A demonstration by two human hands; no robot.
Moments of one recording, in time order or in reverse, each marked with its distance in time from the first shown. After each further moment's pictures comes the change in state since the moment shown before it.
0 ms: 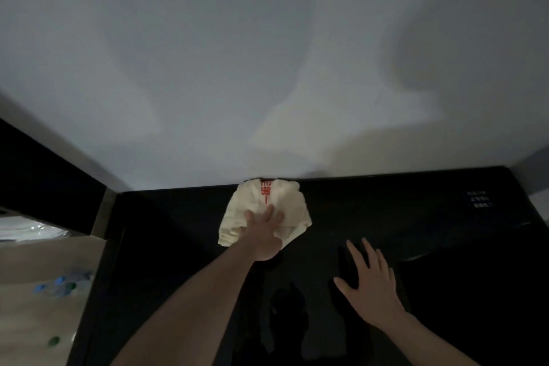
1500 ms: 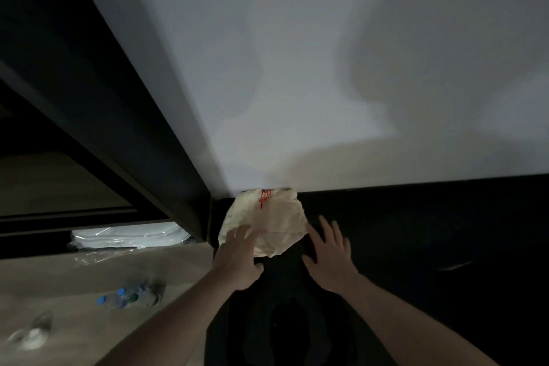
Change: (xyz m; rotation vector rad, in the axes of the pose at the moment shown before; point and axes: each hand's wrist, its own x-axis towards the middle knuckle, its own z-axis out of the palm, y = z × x) left_hand -0.124 -0.305 -0.074 0.083 0.299 0.029; right_hand 0.024 -0.349 0.099 -0.077 -0.004 -0.219
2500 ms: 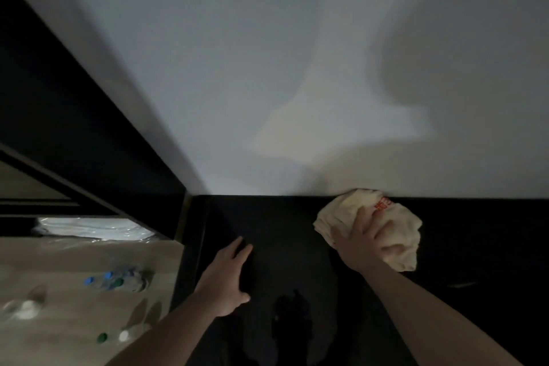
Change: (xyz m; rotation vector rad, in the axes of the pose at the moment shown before) left_hand 0.006 0.045 0.049 -0.060 -0.059 -0.087; right_hand 0.071 0.129 -0.034 0.044 -0.078 0.435
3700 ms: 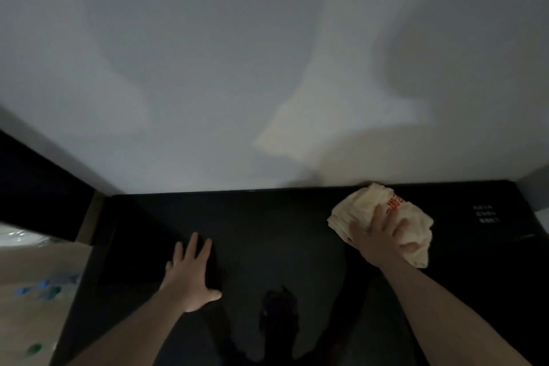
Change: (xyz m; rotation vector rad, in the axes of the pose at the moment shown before) left_hand 0.021 0.157 0.039 0.122 -0.108 -0.197; right_hand 0.041 0.235 -0.101 0.126 0.027 0.119
